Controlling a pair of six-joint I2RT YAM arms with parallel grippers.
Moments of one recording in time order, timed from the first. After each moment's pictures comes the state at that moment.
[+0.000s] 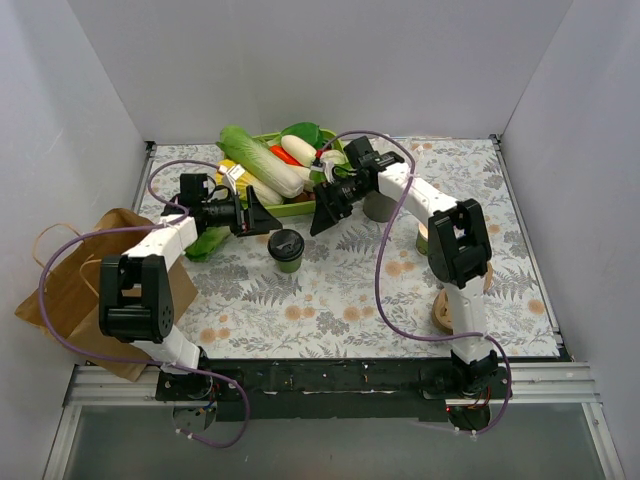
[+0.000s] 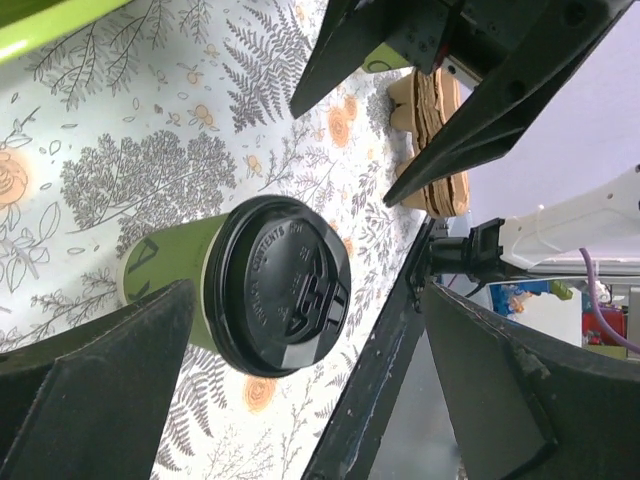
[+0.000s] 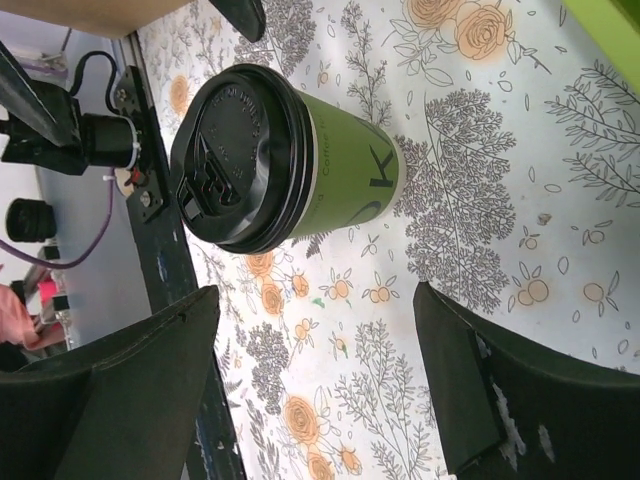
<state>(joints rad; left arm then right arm) -0.04 1.61 1.02 -0.18 1.07 -0.33 0.52 2.17 1.87 -0.80 -0.97 -0.13</state>
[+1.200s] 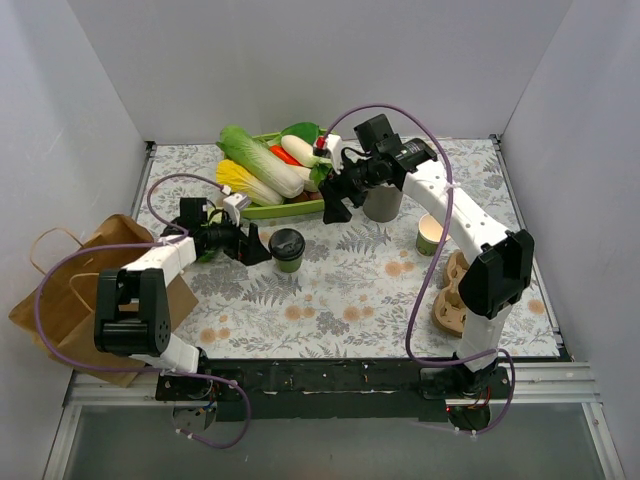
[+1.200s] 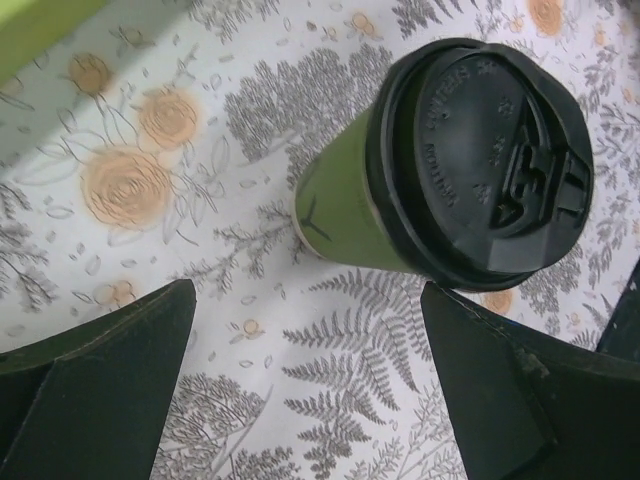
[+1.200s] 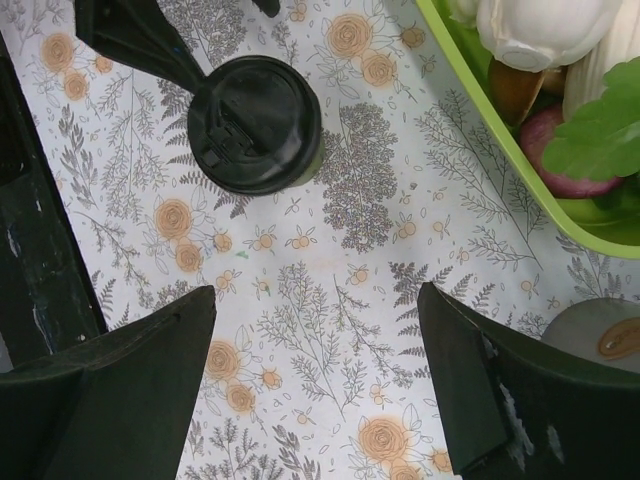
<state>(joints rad) -0.01 1.49 0.79 -0.20 0.87 0.27 0.58 1.85 1.87 -0.93 -0.60 -0.37</state>
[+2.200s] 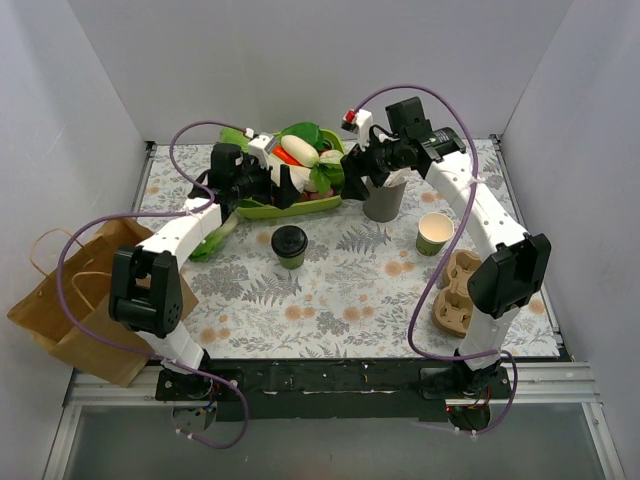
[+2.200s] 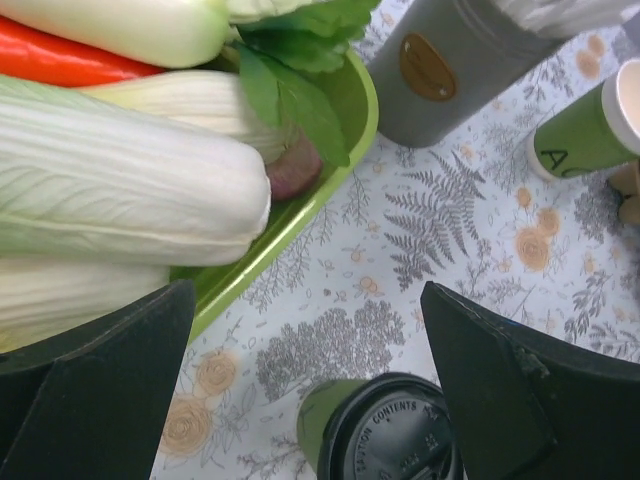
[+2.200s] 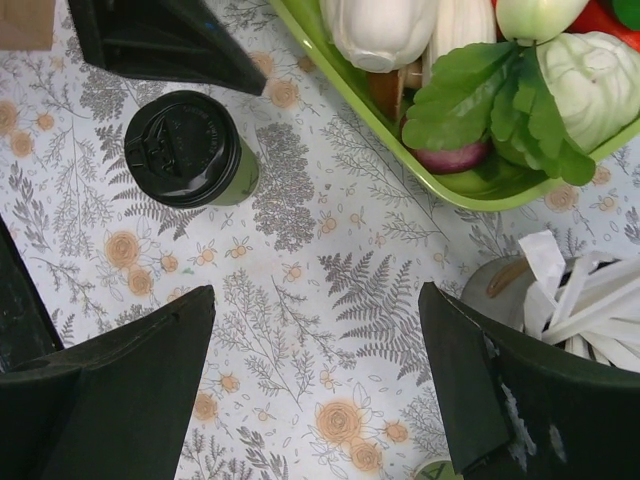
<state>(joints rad) -0.25 1.67 1.23 -0.04 0.55 -0.09 0.46 1.81 1.90 -0.89 -0.58 -0.34</state>
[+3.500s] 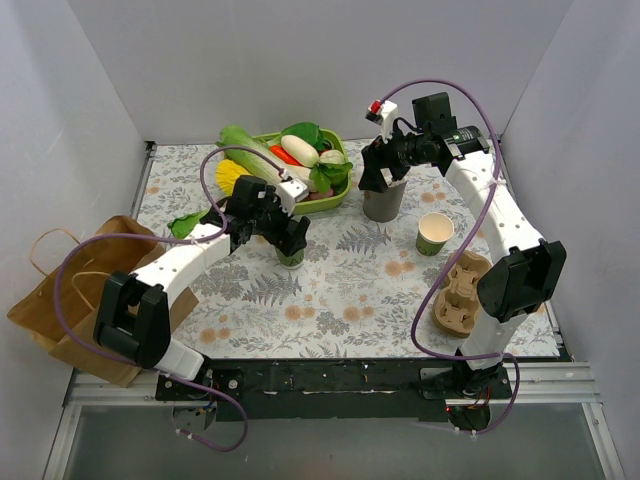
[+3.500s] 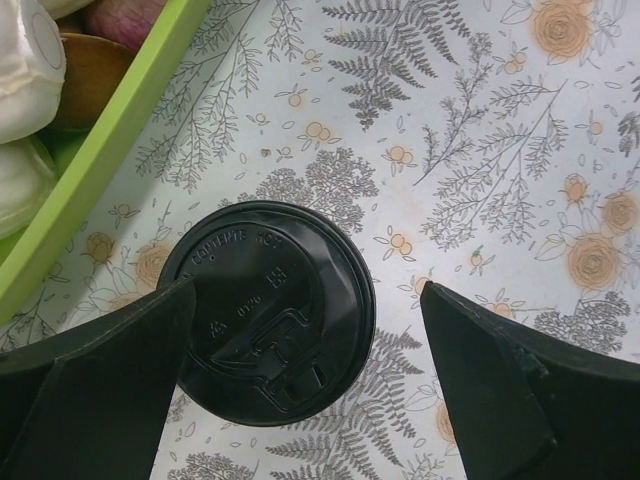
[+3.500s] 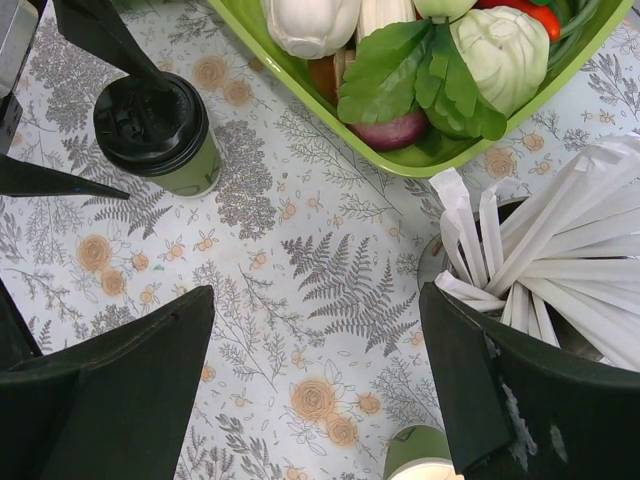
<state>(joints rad) -0.45 1.48 1.05 -0.29 0.38 0.25 0.35 1.75 1.87 -0.88 -0.60 -0.34</state>
